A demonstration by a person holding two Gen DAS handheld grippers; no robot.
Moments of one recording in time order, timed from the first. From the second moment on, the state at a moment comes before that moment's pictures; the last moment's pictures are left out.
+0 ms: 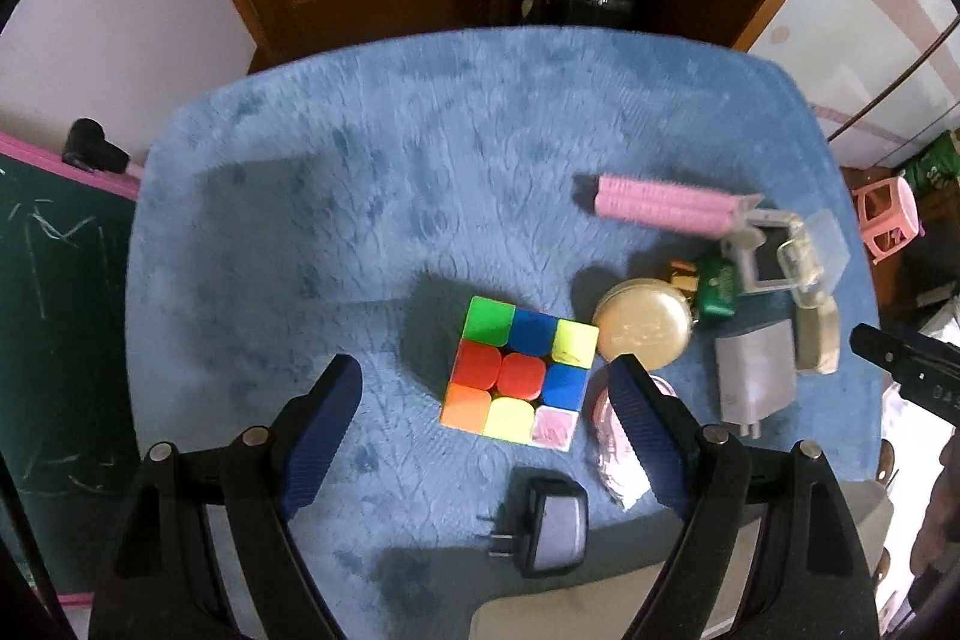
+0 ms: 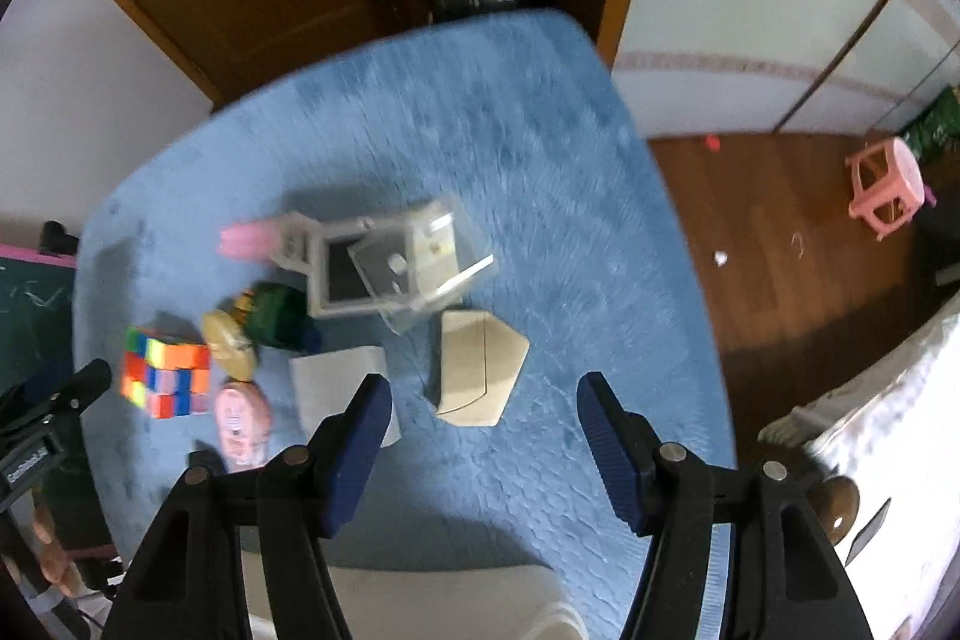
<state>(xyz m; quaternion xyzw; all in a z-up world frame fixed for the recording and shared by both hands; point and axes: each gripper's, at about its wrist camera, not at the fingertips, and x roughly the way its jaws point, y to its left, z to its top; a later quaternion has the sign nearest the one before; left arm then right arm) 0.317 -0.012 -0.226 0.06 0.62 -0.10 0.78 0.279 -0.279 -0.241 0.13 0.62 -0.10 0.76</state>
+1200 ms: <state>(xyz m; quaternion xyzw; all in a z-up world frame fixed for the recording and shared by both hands) 0.314 -0.021 -0.262 0.05 0.60 -0.07 0.79 0.294 -0.277 -0.303 0.14 0.67 -0.12 0.72</state>
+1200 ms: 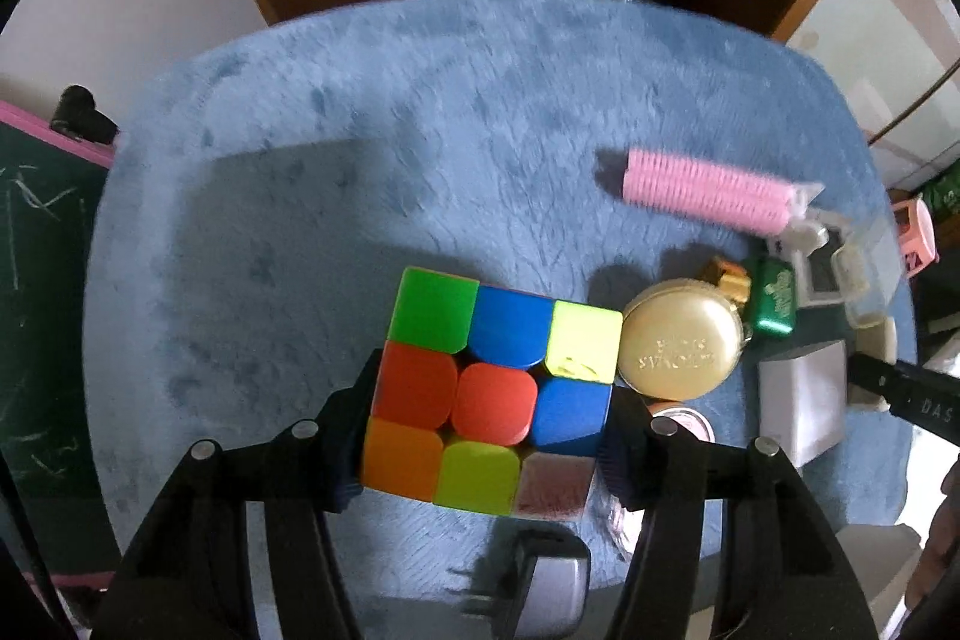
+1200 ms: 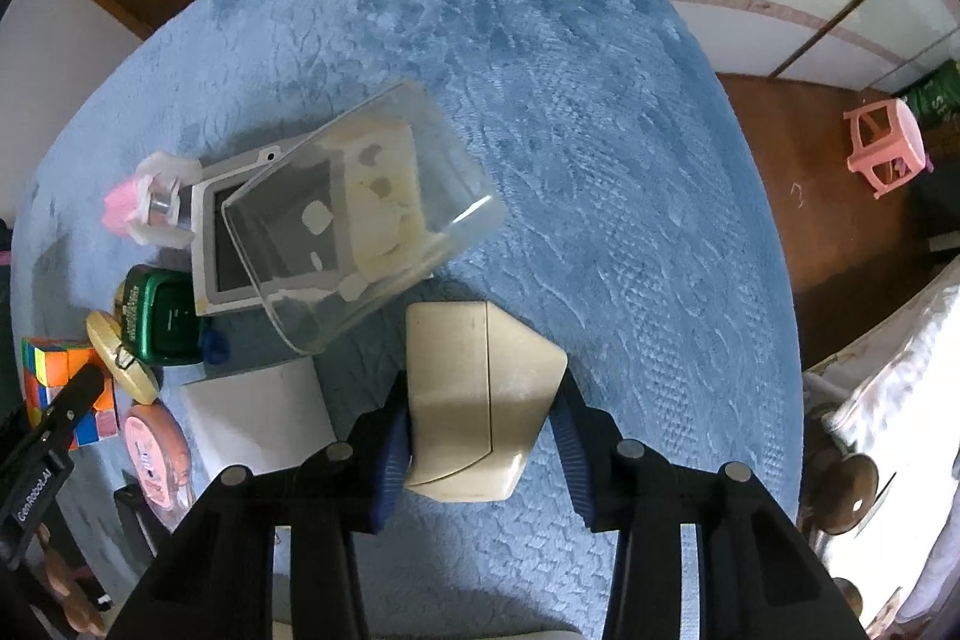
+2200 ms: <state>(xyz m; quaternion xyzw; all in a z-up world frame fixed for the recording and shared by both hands) 0.102 0.011 -0.064 0.03 0.49 -0.06 0.87 0.076 -0.201 -0.068 0.09 0.48 0.05 0.87</state>
